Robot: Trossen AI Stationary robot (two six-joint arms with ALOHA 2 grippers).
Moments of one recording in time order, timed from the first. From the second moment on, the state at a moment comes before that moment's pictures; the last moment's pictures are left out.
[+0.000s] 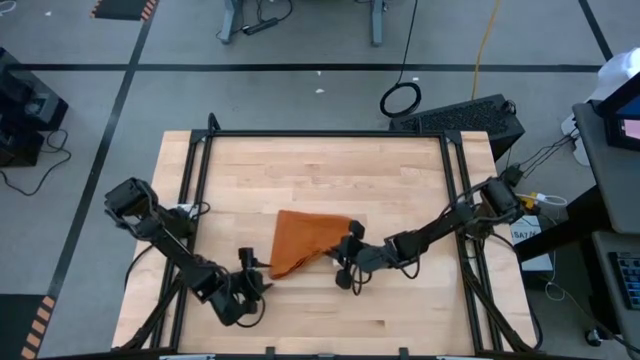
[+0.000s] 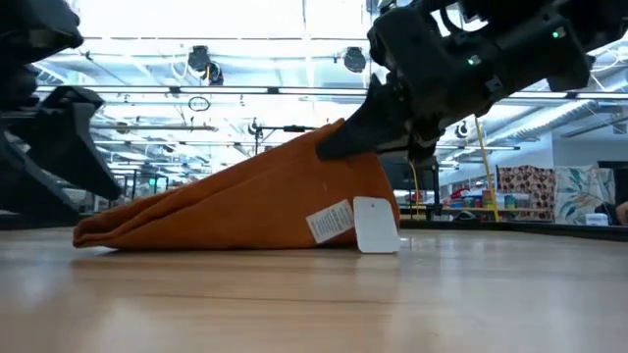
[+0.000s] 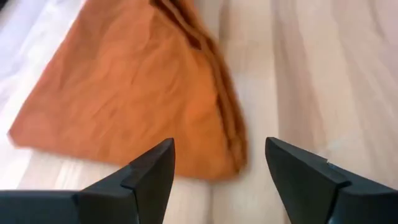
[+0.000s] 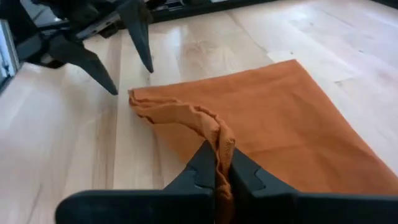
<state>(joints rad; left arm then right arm) -0.84 1.65 0.70 -0.19 -0.76 -0.64 0.37 1.81 0.81 0.51 0.50 0.42</state>
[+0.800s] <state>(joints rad) -0.77 1.79 0.69 -0.10 -0.84 -0.67 0.30 1.79 0.81 0.51 0.43 0.42</state>
